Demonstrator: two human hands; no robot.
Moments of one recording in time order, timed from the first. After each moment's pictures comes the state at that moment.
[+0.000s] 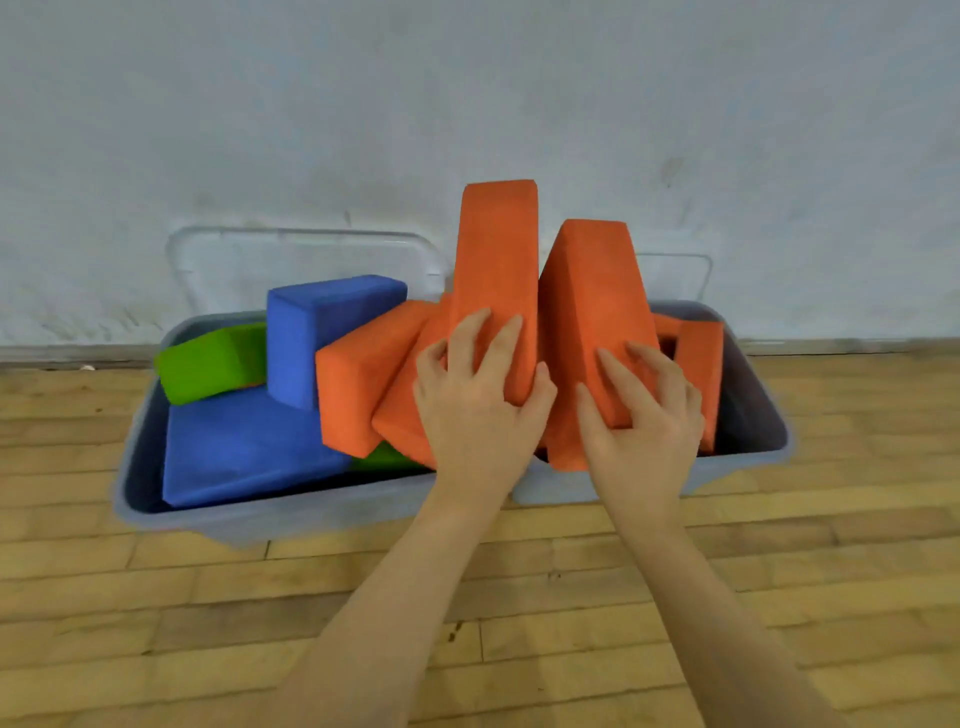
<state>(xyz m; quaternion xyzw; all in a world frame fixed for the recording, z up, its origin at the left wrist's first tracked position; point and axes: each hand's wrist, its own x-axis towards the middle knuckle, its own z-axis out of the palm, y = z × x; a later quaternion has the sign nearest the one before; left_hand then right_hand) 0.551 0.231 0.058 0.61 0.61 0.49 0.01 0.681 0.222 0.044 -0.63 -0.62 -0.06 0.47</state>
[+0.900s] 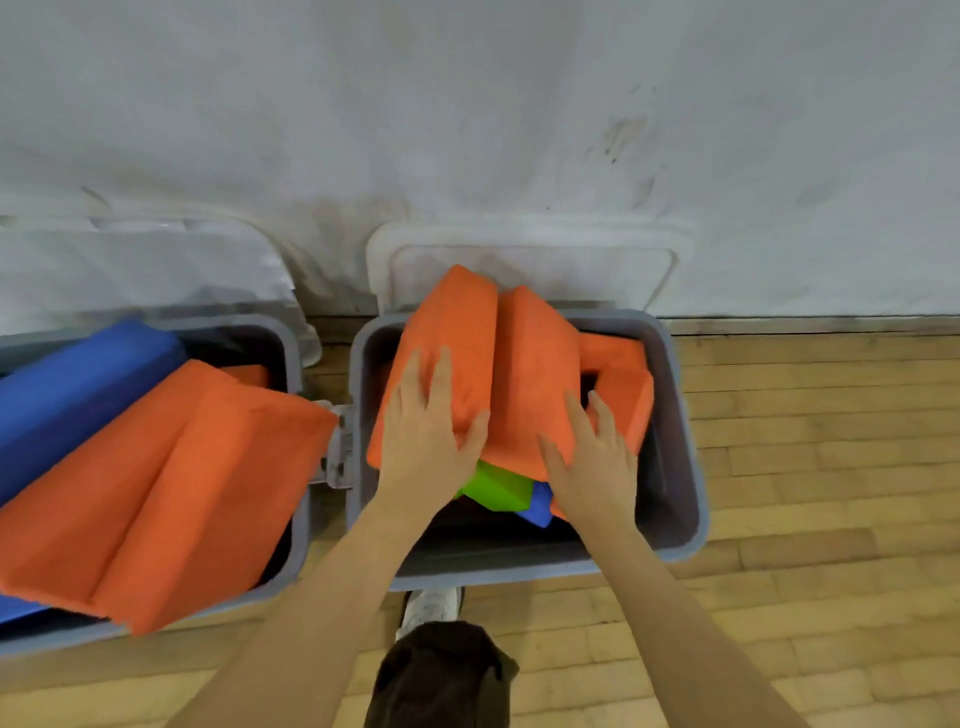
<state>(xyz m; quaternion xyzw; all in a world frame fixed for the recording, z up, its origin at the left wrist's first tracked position) 0.714 0.476 -0.024 0.65 0.70 0.21 0.20 0.891 0.463 -0.028 -0.74 -0.65 0.16 0.04</state>
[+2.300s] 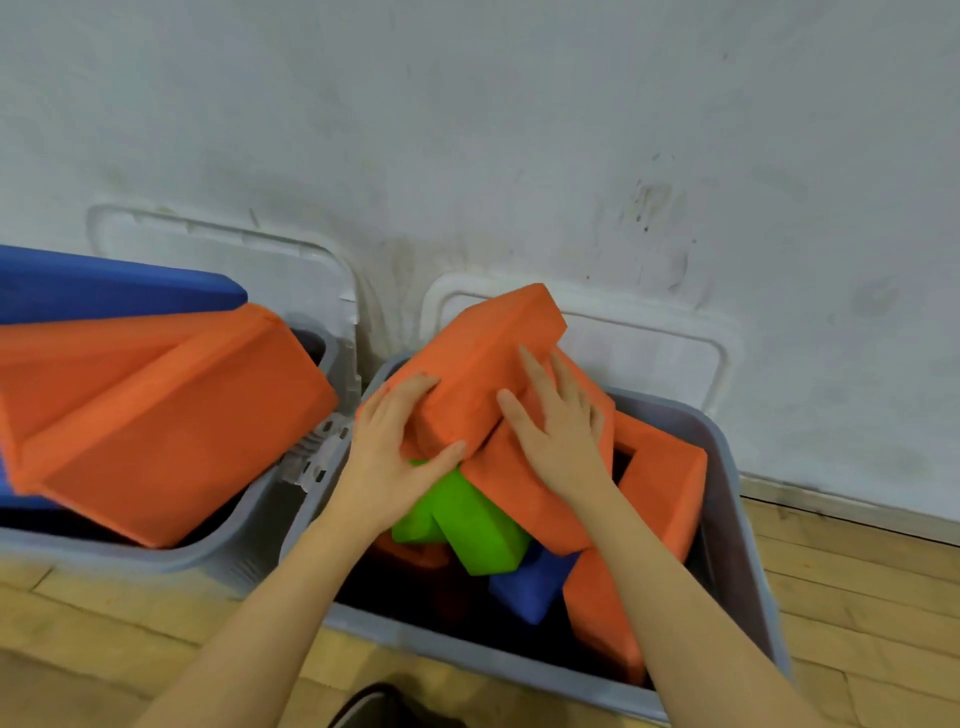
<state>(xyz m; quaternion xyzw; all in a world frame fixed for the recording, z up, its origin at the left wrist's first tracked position) 0.738 0.406 -0.110 0.59 0.65 0.47 0.12 0.907 0.527 -0.148 -0.47 -0.79 0.25 0.30</state>
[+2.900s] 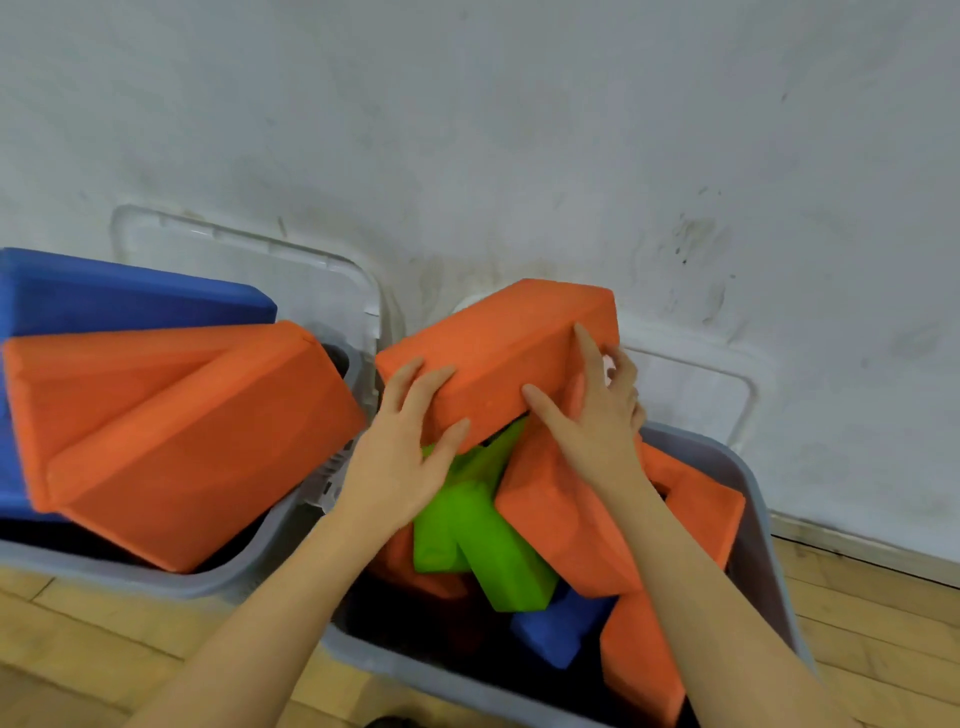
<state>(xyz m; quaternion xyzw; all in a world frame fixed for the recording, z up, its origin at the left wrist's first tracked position) 0.705 0.422 -0.091 0.59 0.67 0.45 0.07 0.878 0.531 -0.080 -0.52 -0.75 0.19 0.35</state>
